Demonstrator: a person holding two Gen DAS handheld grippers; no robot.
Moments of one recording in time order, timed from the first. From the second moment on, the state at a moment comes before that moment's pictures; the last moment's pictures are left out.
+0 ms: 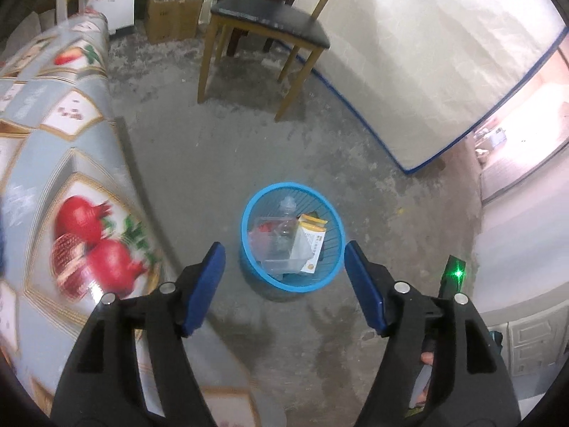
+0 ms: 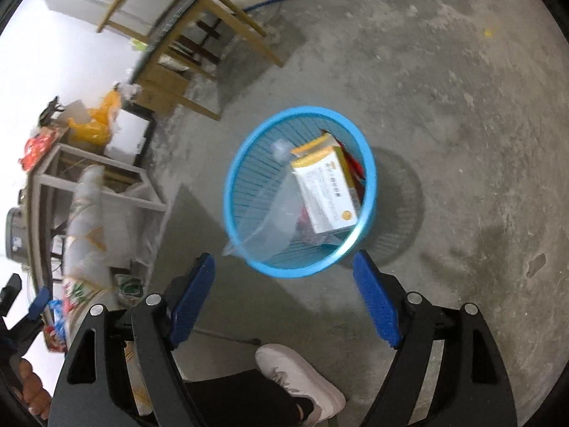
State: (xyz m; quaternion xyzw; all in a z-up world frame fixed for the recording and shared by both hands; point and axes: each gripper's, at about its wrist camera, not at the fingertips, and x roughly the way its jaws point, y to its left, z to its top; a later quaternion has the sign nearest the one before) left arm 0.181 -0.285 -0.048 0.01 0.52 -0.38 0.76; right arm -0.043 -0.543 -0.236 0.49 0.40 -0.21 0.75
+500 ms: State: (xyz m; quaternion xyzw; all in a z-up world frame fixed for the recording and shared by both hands) left arm 0.127 -0.063 0.005 -0.06 0.42 -0.32 0.84; right arm -0.015 -0.434 -0.074 0.37 0.35 -0.09 0.86
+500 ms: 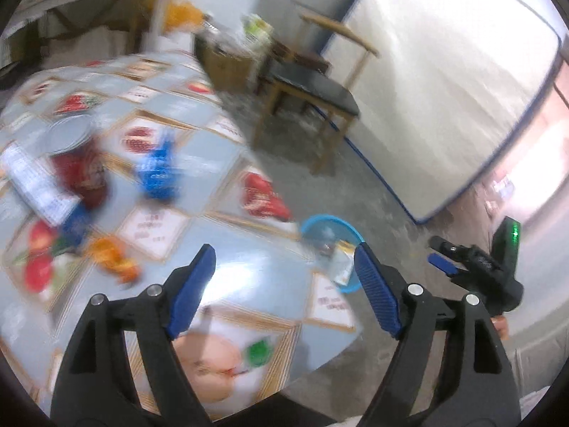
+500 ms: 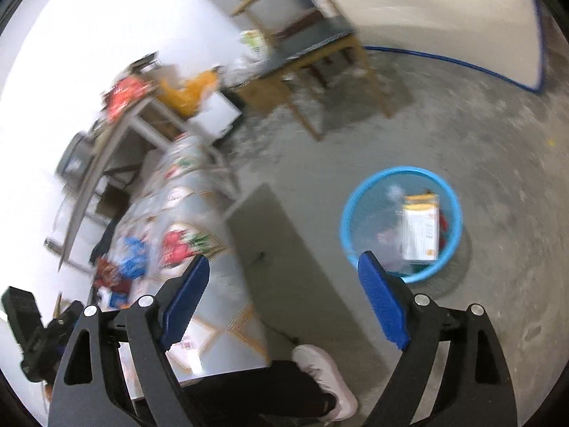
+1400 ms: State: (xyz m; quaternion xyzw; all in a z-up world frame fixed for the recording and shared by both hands) left arm 0.159 0.022 -0.057 -0.05 0.42 -0.23 0.88; right arm 0.138 -0.213 -0.043 0.22 0.44 0.14 0.86
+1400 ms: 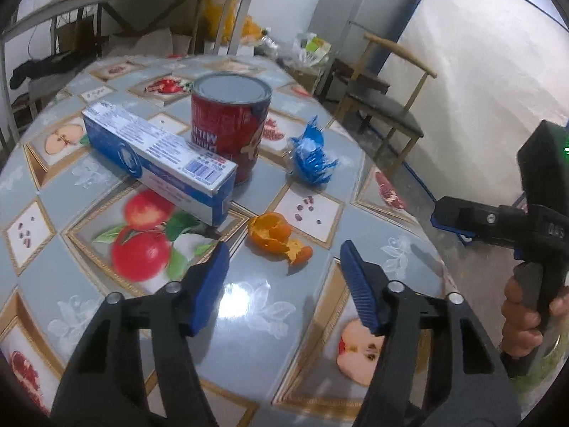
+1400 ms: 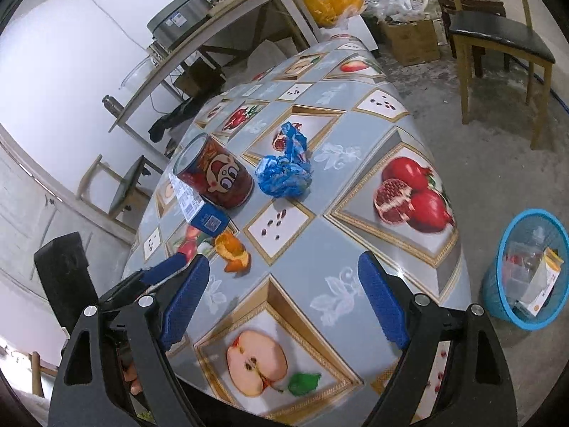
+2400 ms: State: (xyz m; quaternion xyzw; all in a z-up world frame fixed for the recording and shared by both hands) left arm 0.176 0.007 -0.081 -0.03 0.46 -0.21 0.87; right arm 0.252 -0.189 -0.073 0.19 0.49 0.14 0.84
